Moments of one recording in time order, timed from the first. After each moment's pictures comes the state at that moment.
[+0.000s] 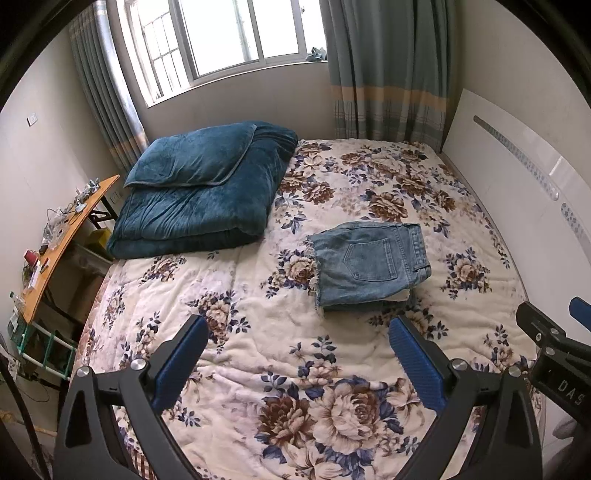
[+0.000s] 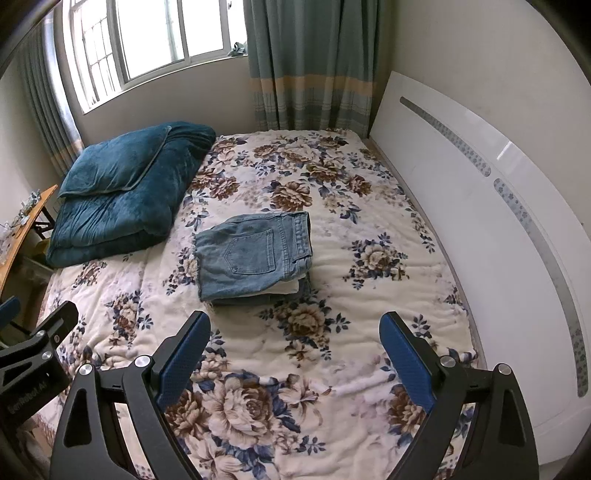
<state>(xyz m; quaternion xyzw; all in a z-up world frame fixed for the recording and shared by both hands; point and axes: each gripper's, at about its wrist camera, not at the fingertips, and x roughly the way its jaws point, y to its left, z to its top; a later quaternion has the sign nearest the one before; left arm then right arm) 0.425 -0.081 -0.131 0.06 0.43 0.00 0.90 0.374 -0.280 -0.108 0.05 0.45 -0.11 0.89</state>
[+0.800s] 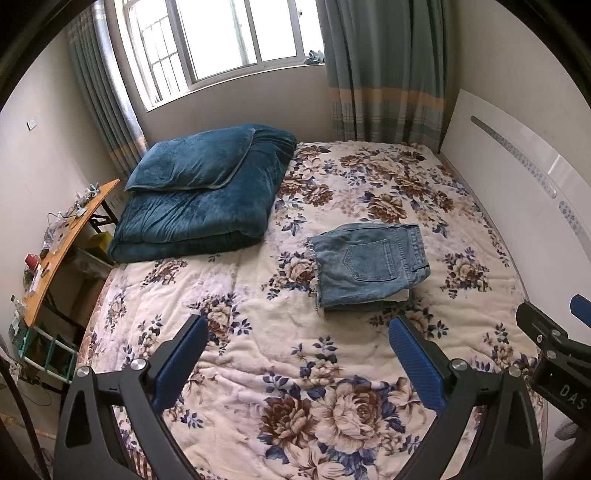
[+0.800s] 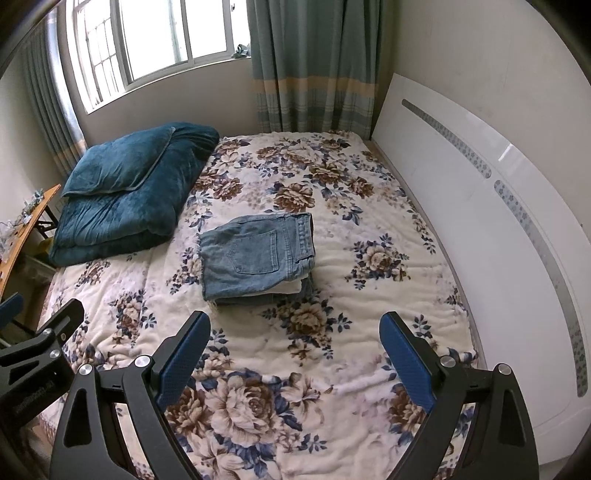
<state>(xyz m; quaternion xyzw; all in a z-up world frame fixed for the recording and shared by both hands) 0.425 -0.081 -0.130 0.06 0.43 0.00 0.90 0.372 -0.271 -0.104 0.05 0.44 -0.11 0.89</state>
